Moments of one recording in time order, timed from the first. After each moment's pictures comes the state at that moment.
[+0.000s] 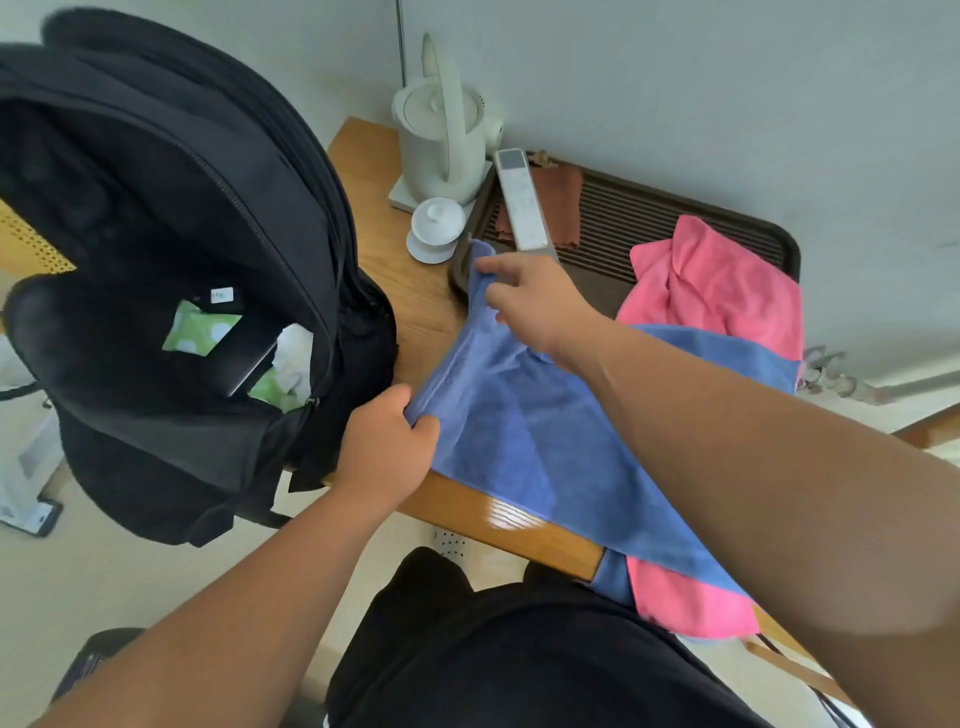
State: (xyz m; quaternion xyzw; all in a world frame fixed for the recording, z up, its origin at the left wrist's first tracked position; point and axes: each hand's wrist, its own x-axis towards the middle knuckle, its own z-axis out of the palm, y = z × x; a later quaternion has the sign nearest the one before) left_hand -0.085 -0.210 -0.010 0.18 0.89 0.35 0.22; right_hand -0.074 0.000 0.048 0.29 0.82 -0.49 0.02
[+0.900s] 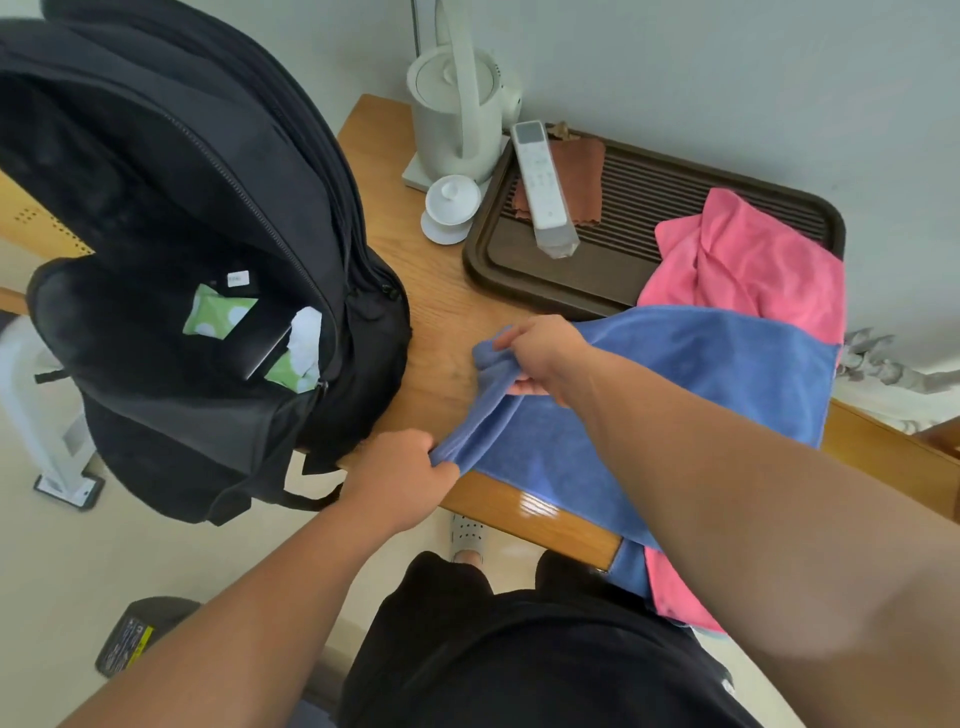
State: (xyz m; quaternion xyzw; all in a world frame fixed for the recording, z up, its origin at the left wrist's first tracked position) left_hand -0.064 -0.231 -0.014 0.22 0.90 0.16 0.34; right_hand -0.057 -0.020 0.000 0.50 0.55 -0.64 0.18
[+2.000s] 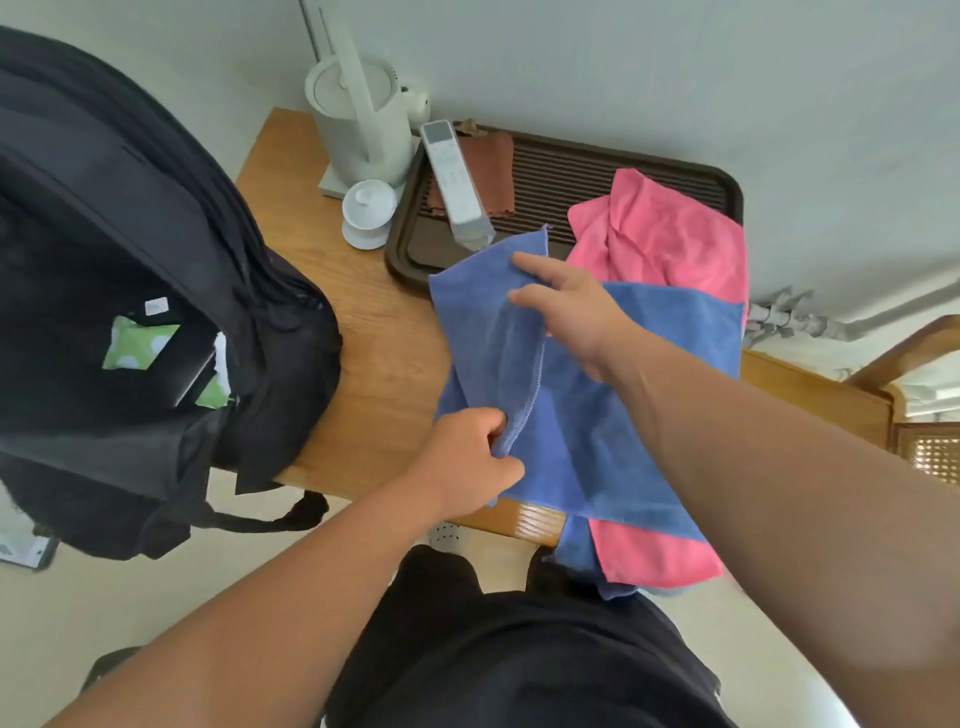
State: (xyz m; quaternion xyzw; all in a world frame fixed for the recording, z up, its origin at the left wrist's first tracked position) left_hand -0.006 -0.145 -0.001 0.30 0.78 0.30 0.46; right_hand 0.019 0.047 0.030 0.38 0.69 -0.61 -0.03
